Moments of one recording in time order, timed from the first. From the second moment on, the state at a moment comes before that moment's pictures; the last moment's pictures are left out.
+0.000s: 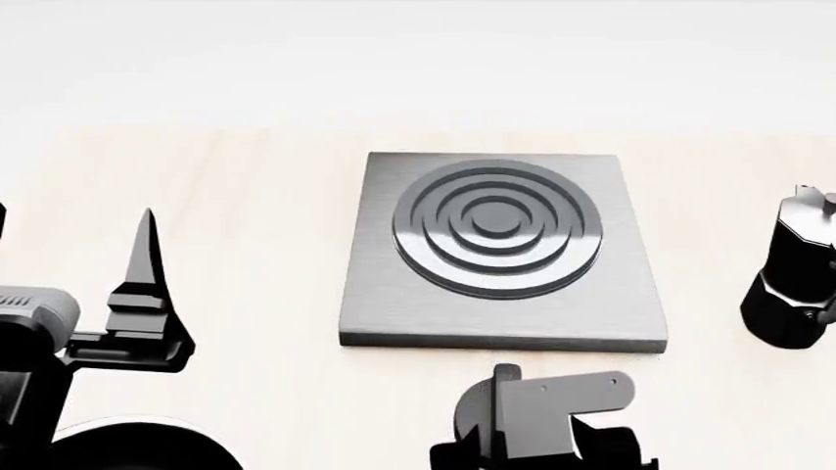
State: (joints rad) left arm -0.39 -0.36 0.26 0.55 -0.40 -0.51 -0.42; right arm 0.45 0.18 -0.29 0.11 0.28 0.74 0.23
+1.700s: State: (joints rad) left arm -0.39 -0.38 0.27 0.55 -0.41 -0.51 -0.44; right arm 0.38 0.28 -0.11 -0.23 0.37 1.00 0.42
